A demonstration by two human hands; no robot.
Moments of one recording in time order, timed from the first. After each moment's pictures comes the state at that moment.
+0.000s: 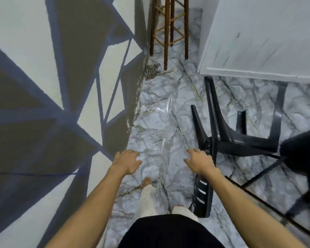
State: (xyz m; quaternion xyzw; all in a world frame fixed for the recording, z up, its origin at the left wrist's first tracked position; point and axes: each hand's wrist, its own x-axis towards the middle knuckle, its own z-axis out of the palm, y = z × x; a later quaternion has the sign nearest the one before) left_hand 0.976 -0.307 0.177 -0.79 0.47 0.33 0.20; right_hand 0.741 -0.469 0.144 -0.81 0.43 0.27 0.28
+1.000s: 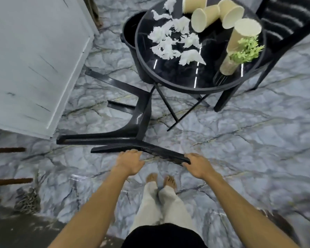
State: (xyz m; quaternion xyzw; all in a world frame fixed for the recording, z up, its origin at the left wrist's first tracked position) left_hand 0.795 -0.616 0.137 -0.24 0.87 0.16 0.39; right_hand 0.636 -0.385 0.095 -0.29 0.85 -0.07 0.44
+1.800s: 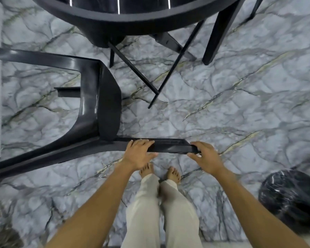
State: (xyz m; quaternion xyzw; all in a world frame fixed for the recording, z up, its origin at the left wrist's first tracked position) left_hand 0.695 -0.584 -0.144 -0.12 0.88 0.23 0.40; right_hand 0.604 -0.314 -0.149 -0.11 0.87 -0.21 0.42
